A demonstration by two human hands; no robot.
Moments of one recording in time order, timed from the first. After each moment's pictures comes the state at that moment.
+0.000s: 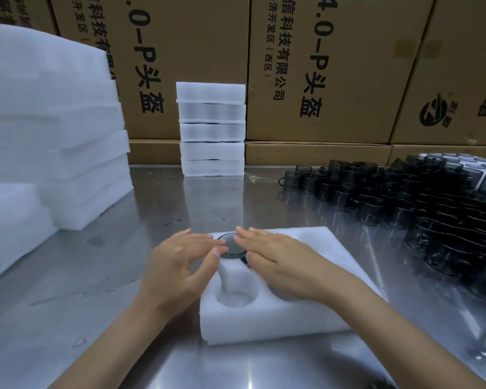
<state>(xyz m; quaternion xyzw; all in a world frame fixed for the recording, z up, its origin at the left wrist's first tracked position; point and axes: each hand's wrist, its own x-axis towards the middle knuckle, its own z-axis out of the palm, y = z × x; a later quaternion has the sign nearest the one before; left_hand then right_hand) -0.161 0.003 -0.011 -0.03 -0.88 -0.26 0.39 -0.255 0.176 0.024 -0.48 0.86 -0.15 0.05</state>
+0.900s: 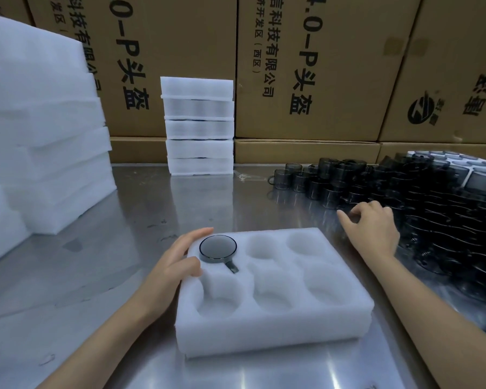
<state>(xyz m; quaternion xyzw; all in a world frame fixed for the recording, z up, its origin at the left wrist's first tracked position) -0.179 0.004 -0.015 0.06 -0.75 -0.65 0.13 -0.411 0.278 -0.025 -0.04 0.93 -0.24 -0.29</state>
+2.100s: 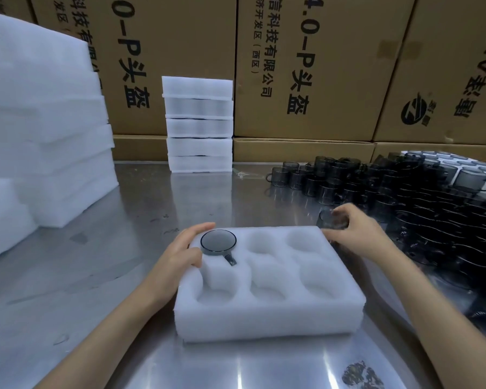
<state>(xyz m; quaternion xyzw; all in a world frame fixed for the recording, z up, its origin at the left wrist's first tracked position) -0.174 0.008 -0.013 0.08 -0.75 -0.65 0.12 -0.365 0.282 -0.002 -0.14 0.93 -0.34 -0.05</state>
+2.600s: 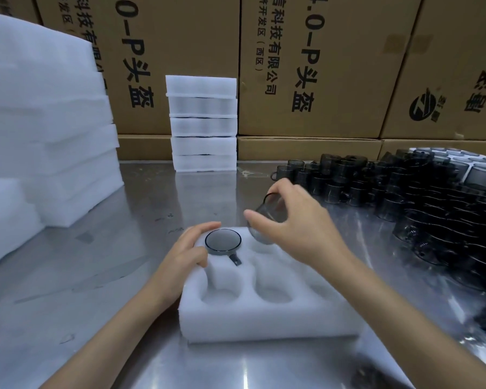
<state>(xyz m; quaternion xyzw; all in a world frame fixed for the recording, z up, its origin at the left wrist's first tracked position) -0.176 0.011 -0.013 0.08 -0.75 -0.64 0.13 -0.258 0.191 0.045 -0.31 0.88 -0.33 -0.14</state>
